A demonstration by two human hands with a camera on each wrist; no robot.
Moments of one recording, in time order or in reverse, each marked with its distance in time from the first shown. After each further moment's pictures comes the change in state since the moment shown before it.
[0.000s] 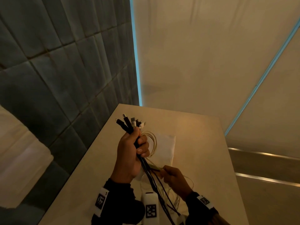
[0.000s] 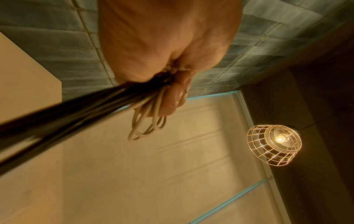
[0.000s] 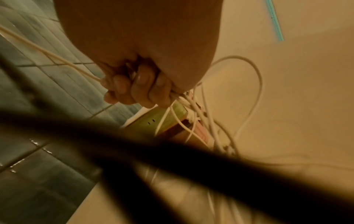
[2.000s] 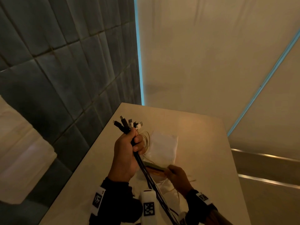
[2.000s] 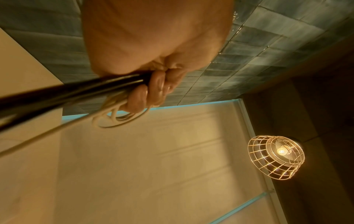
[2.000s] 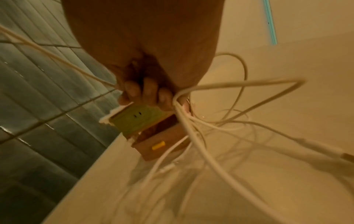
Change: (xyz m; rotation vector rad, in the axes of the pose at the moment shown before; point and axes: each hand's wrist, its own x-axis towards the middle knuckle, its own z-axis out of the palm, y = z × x) left_hand 0.006 0.005 -0.015 0.015 0.080 0.017; right_hand 0.012 0.016 -0.004 -0.250 0.118 0.075
